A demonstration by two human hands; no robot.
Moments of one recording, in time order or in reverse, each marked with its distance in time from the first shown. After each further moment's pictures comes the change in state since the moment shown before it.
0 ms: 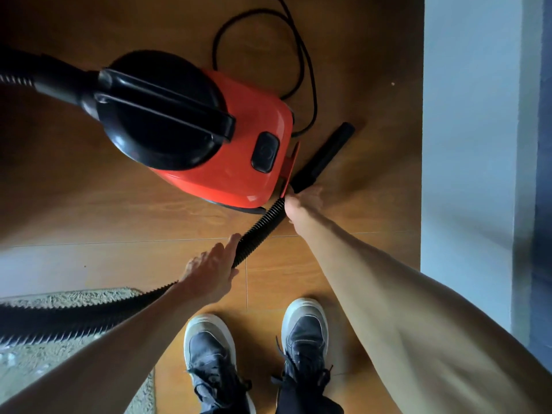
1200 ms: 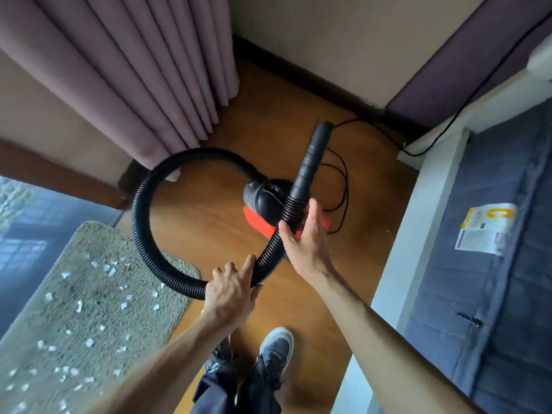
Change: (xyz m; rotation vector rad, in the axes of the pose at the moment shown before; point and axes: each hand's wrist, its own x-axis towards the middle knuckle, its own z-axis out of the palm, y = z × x) left_hand -0.241 0.062 -0.158 -0.297 0.386 -0.375; right_hand -0.365 -0.124 -0.138 -0.240 -0.229 -1.092
